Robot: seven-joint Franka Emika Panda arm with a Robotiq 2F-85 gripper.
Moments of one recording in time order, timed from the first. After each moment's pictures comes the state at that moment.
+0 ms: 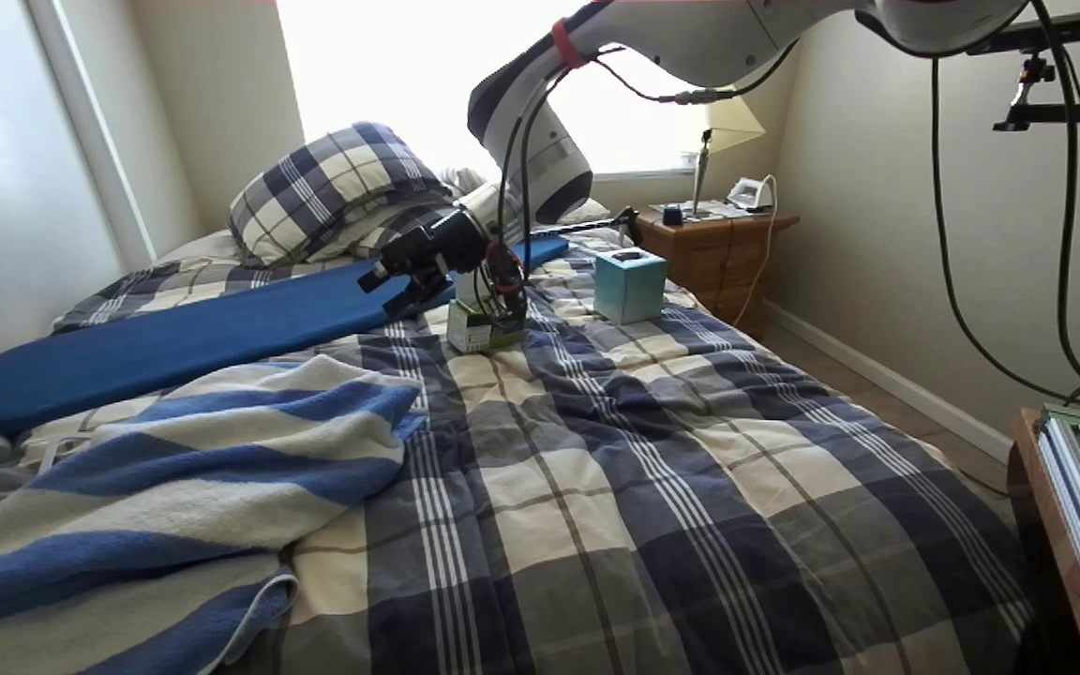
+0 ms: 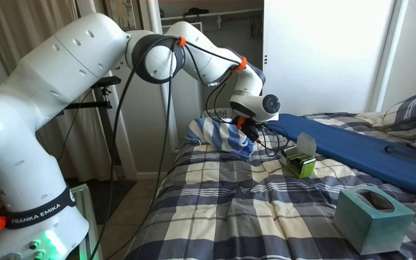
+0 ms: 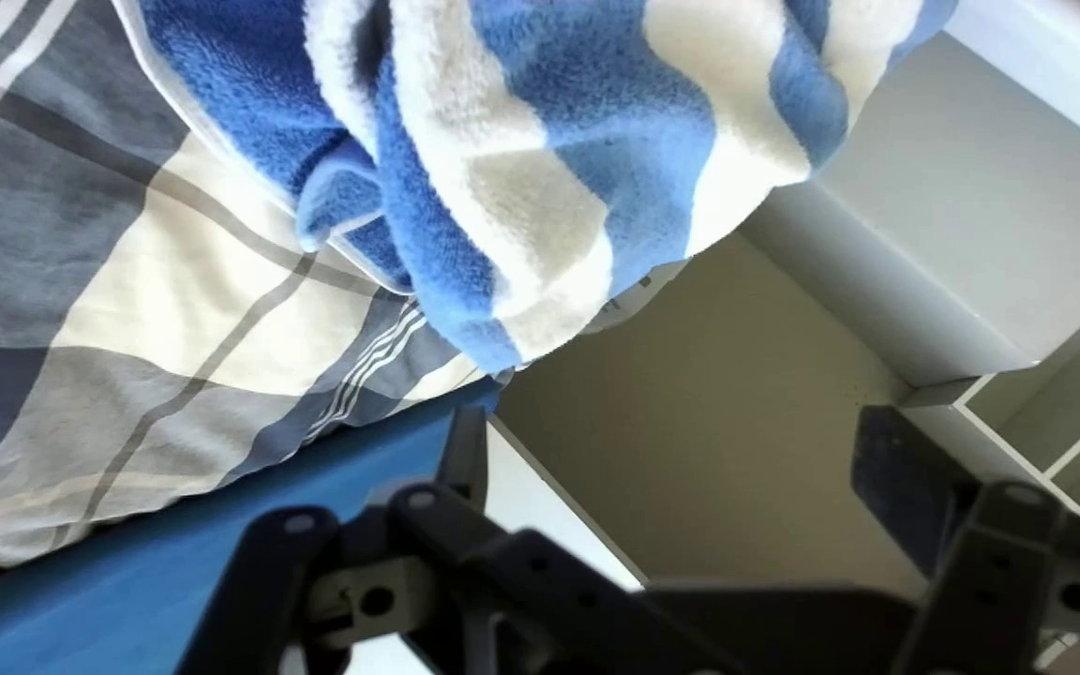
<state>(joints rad) -0.21 1.00 0.26 -1.27 1.25 2.35 -1.18</state>
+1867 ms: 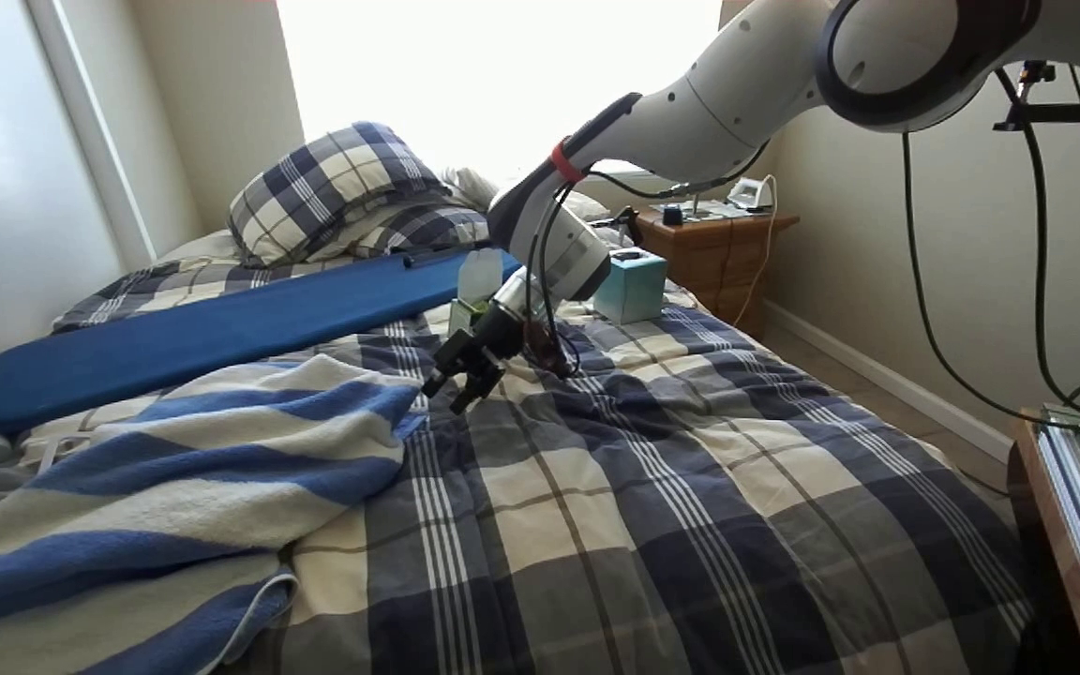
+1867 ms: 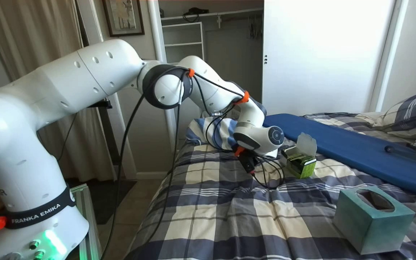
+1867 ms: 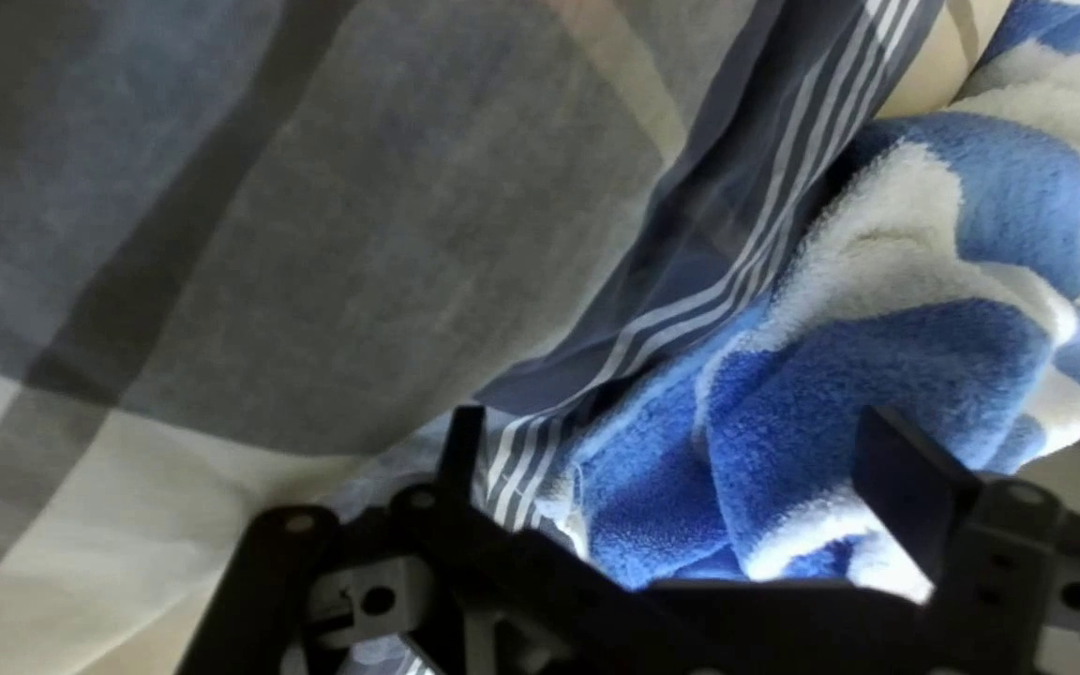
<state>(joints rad) -0.17 1.21 0.11 -1.18 1.12 2.25 -0.92</state>
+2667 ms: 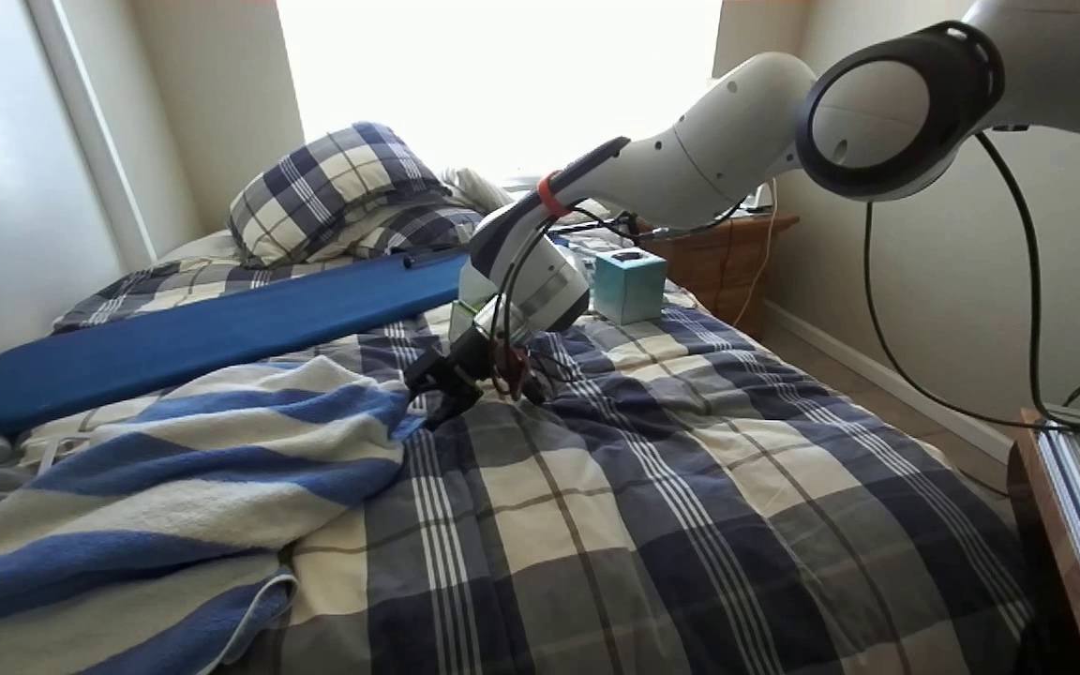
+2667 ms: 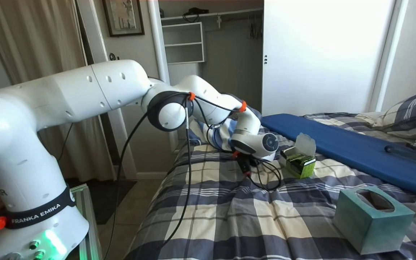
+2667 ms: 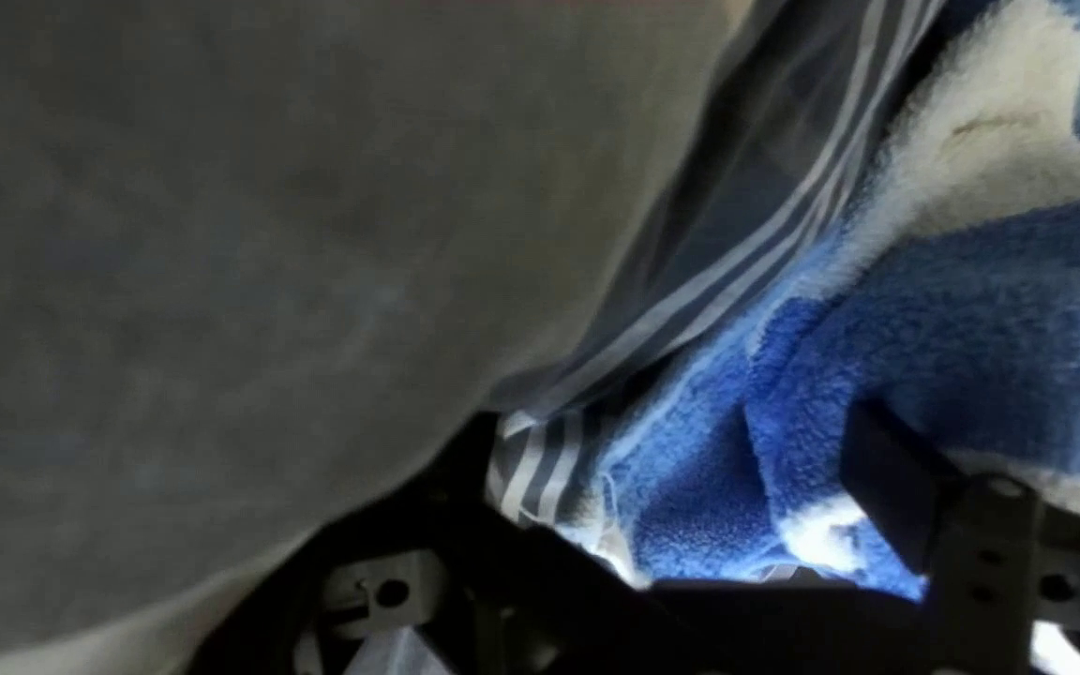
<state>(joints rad) -0.15 1.38 0.19 -0.96 1.12 2.34 -0.80</state>
